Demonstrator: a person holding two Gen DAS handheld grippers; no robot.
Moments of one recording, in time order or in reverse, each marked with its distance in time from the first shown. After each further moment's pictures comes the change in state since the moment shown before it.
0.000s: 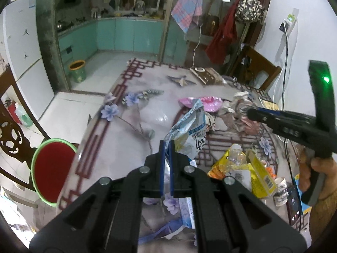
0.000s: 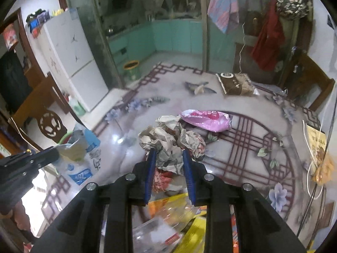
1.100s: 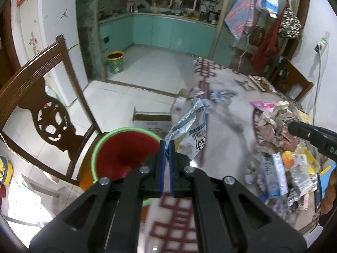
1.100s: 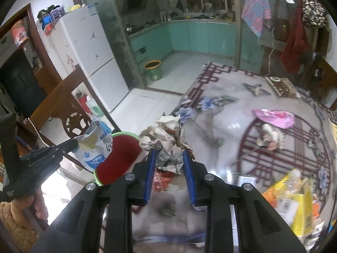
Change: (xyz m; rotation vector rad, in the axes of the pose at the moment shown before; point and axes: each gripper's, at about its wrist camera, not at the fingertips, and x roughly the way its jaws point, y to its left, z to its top) left arm -0.039 0.237 -0.033 -0.104 0.016 0.158; right arm 0.036 0.222 -0.003 -0.003 0.011 0.074
